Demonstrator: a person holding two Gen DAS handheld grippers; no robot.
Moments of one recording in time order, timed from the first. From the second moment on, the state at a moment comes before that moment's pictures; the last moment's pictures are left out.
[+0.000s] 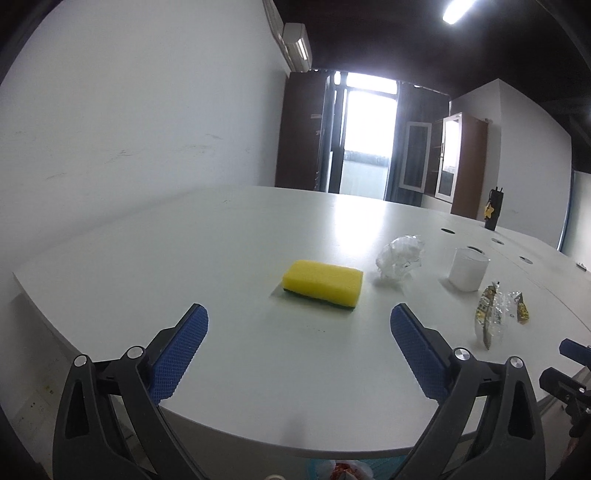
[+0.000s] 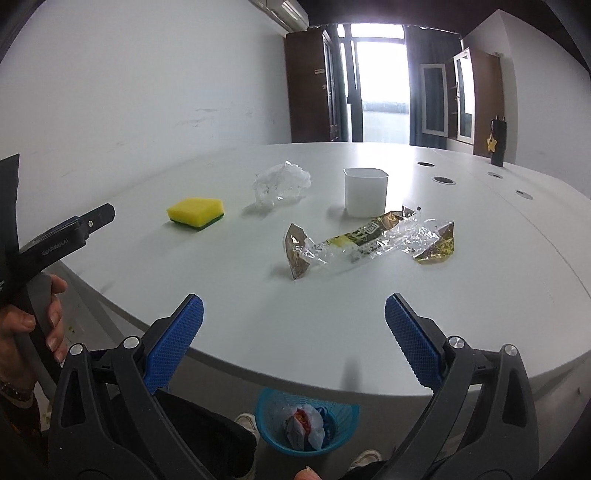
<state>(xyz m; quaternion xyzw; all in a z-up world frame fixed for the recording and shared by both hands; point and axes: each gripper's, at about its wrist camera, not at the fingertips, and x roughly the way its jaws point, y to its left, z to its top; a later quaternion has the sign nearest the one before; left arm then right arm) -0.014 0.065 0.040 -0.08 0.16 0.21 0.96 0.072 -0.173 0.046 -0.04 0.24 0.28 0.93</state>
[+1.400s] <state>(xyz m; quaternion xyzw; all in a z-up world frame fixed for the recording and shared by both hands) 0.161 0.172 0.014 -0.18 0.40 0.10 0.89 0.198 -0.122 0.038 -0.06 0.41 0.26 0.87</state>
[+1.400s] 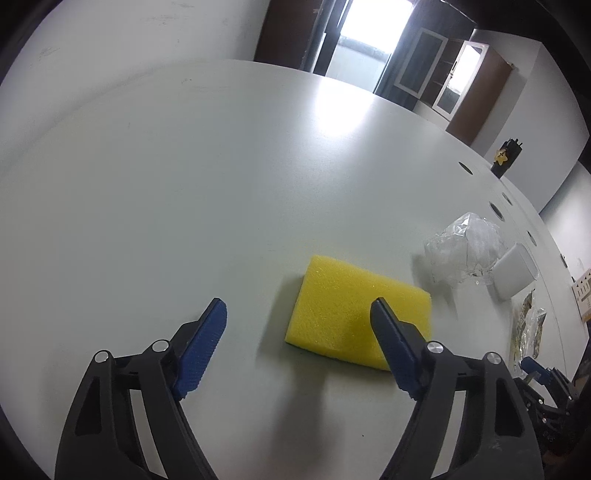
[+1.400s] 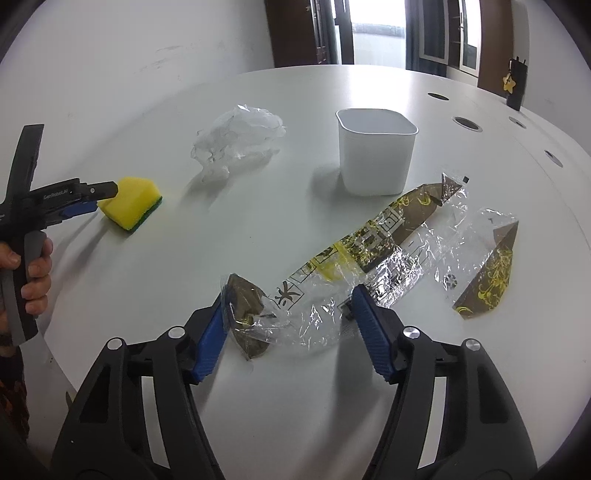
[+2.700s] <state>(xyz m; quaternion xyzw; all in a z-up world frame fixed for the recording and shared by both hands) 0.037 0.073 0.042 -0.16 0.27 0.05 0.95 0.103 -0.202 0.058 -0.02 0.33 0.29 0.90</state>
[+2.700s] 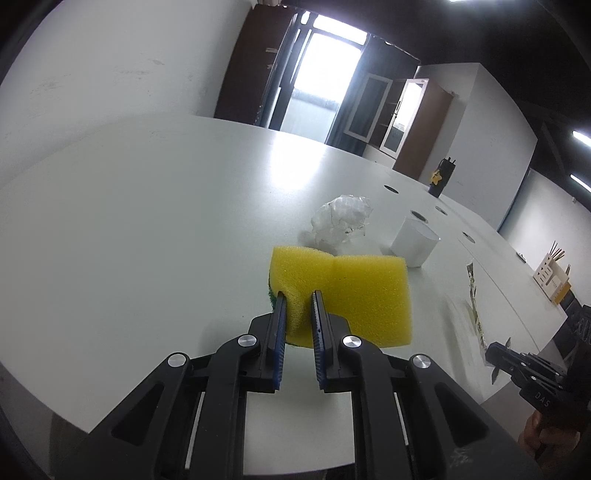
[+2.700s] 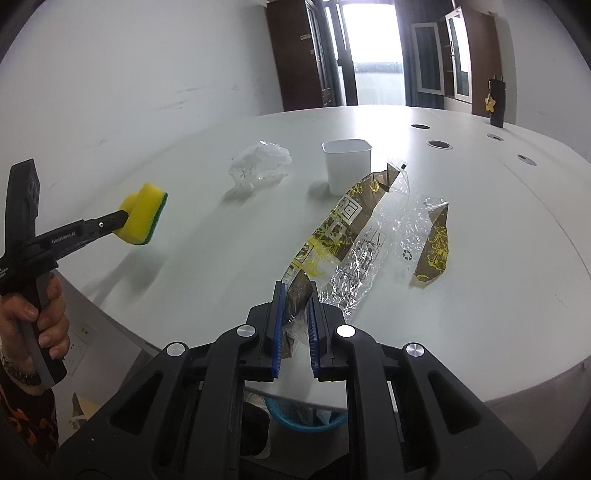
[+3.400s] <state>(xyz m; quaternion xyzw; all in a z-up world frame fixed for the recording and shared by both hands) -0.080 -0.008 0.020 -0.09 0.28 0.01 0.96 -0.043 -0.272 0.055 -0.03 0.33 0.32 0.89</state>
